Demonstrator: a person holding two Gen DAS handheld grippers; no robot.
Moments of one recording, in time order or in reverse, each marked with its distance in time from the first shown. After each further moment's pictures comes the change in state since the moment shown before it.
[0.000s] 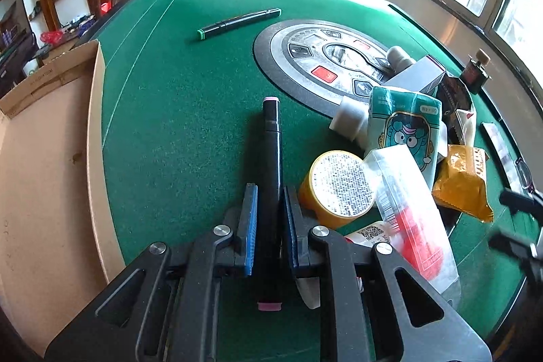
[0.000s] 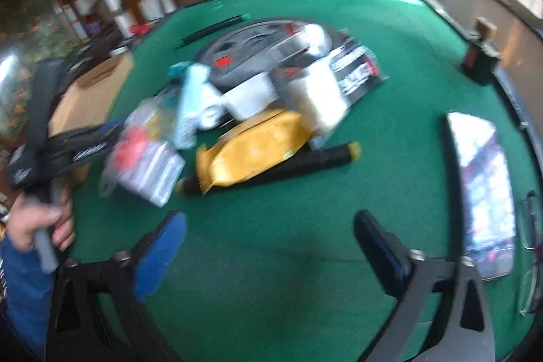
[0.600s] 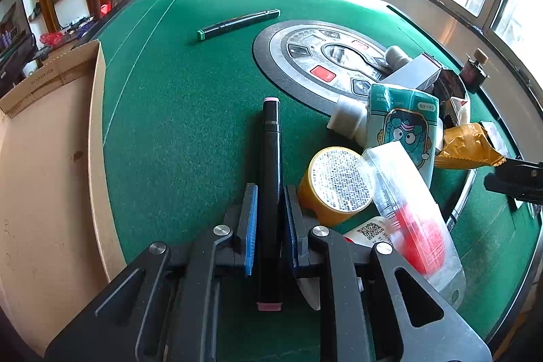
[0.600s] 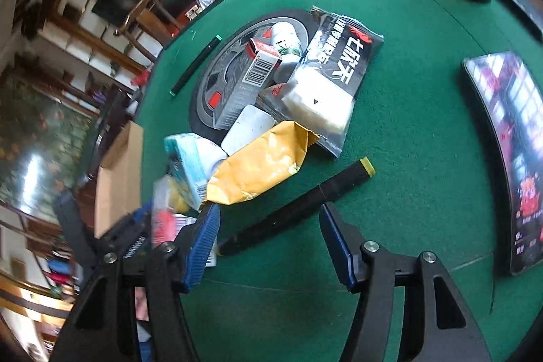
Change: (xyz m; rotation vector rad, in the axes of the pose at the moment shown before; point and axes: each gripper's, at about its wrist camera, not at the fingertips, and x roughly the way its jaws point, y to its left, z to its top) left arm -0.002 0.001 -0.003 0.003 -0.009 -0.003; right arm 0.022 -0.038 0.041 0.378 0.068 0.301
